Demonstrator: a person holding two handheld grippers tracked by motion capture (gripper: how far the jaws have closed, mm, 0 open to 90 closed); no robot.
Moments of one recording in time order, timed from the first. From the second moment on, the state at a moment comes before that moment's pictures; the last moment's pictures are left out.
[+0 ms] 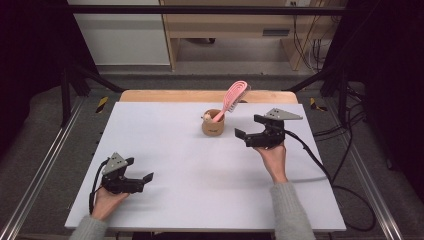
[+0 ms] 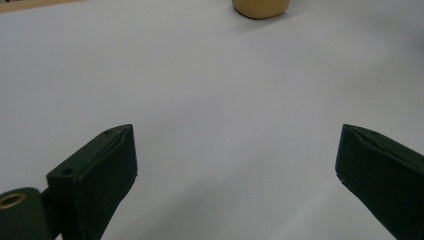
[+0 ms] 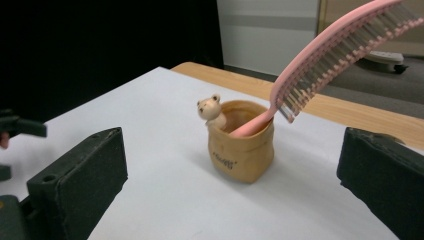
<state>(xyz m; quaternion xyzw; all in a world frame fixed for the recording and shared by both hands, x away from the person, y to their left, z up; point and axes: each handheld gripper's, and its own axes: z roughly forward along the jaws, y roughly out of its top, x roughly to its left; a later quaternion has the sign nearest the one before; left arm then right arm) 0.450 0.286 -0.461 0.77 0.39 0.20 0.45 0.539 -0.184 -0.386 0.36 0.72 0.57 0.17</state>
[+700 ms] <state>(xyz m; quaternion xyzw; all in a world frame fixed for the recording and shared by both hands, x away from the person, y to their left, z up) 0.449 0.285 -0.461 0.77 0.39 0.20 0.46 0.493 -0.212 -0.420 0.33 0.75 0.55 0.16</state>
